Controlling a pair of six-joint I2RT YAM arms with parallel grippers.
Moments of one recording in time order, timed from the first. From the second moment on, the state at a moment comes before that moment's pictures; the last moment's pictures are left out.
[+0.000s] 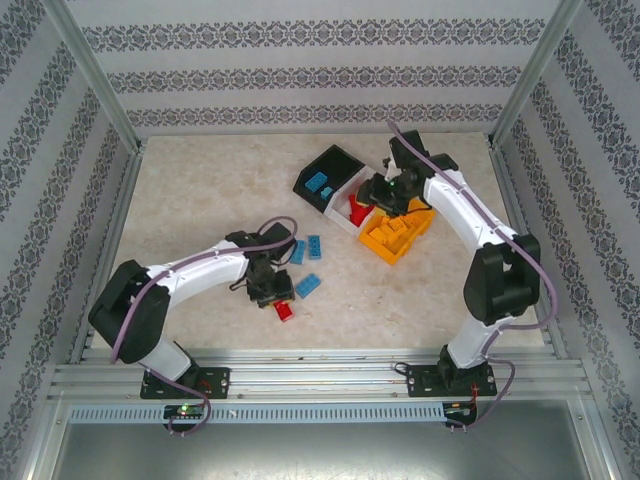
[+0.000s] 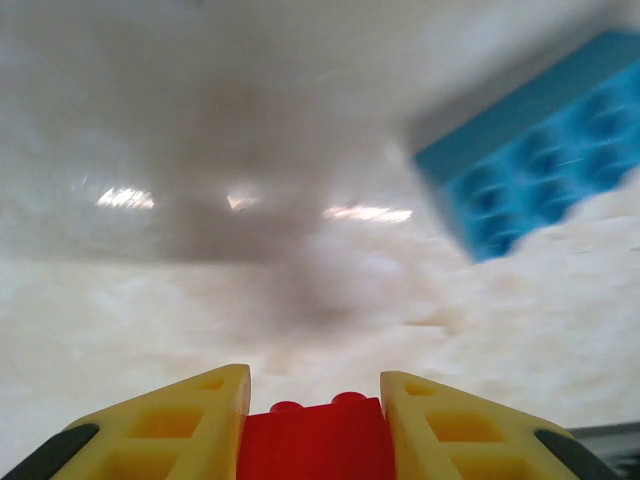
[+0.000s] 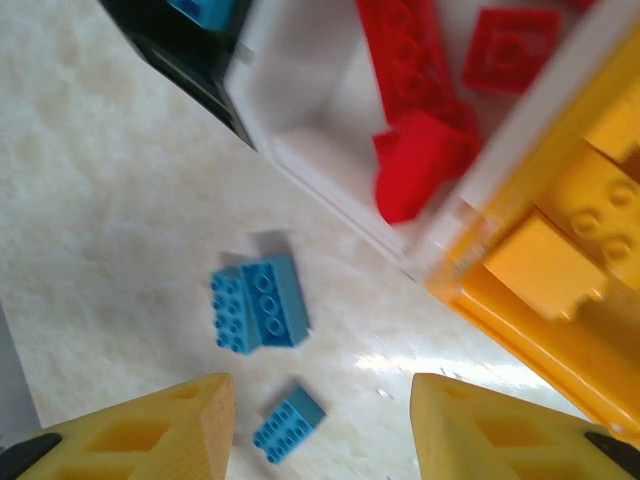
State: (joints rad) left arm -0.64 1.55 1.00 -0.85 0.25 -0.91; right arm 0.26 1.71 1.48 -0.90 -0.39 0.62
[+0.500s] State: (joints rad) left arm -0.52 1.80 1.63 -0.83 0.39 -0.84; right arm 0.22 1.40 1.14 -0.87 -0.39 0.63
